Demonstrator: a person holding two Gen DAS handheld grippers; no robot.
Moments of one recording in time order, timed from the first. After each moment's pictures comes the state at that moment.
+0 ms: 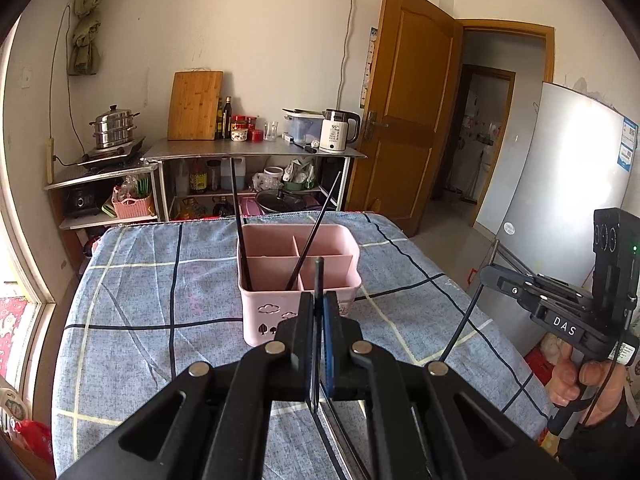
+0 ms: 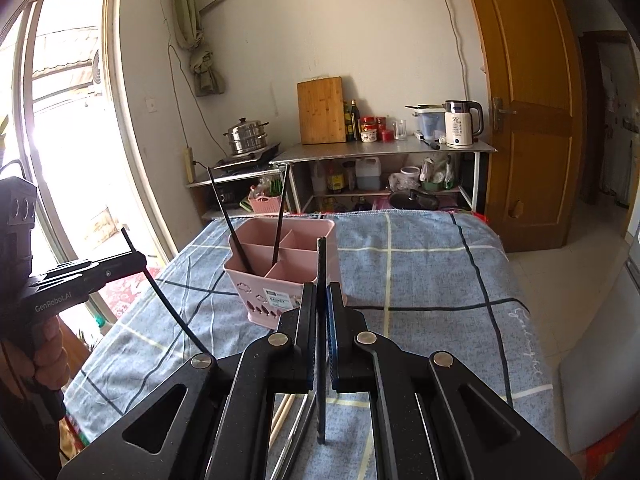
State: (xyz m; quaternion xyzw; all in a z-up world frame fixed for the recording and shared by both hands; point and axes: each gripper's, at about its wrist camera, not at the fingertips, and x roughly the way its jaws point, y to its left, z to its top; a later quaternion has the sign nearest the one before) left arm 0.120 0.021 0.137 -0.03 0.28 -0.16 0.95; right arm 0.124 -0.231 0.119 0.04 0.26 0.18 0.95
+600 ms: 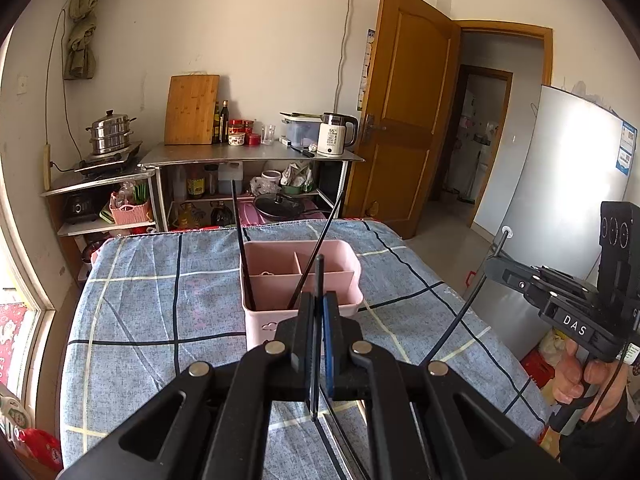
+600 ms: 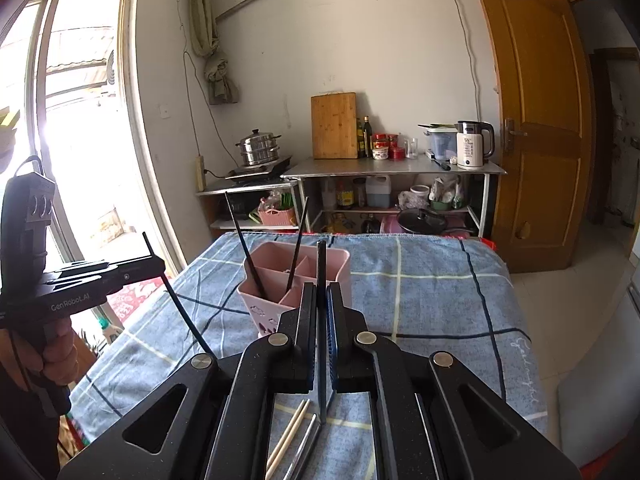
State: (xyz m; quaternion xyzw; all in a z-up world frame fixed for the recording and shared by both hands) left arm 0.133 0.023 0.155 -0.03 0.28 -0.17 0.94; right arm 0.128 -0.220 0.145 0.02 0.23 0.20 0.95
